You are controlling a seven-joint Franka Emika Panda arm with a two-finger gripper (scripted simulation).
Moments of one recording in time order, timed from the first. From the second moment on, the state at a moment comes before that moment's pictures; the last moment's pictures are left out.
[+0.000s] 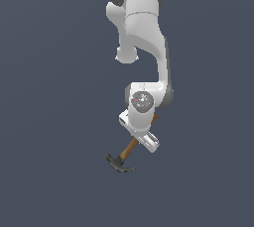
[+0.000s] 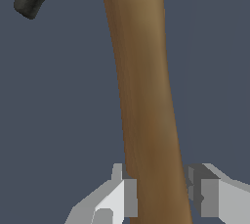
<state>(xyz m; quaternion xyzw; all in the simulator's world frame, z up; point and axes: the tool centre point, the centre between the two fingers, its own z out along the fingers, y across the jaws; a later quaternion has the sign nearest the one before) 0.064 0.046 0.018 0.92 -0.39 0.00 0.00</state>
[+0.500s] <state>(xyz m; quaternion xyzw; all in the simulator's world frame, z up) 0.063 0.046 0.018 0.92 -0.39 0.00 0.00</state>
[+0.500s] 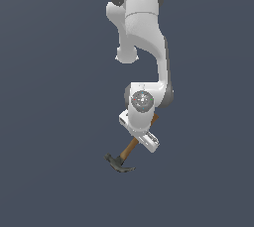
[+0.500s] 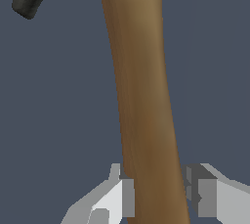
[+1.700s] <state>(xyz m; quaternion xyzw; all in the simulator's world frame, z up) -0.006 0.000 0.120 0.92 -0.39 0.00 0.00</state>
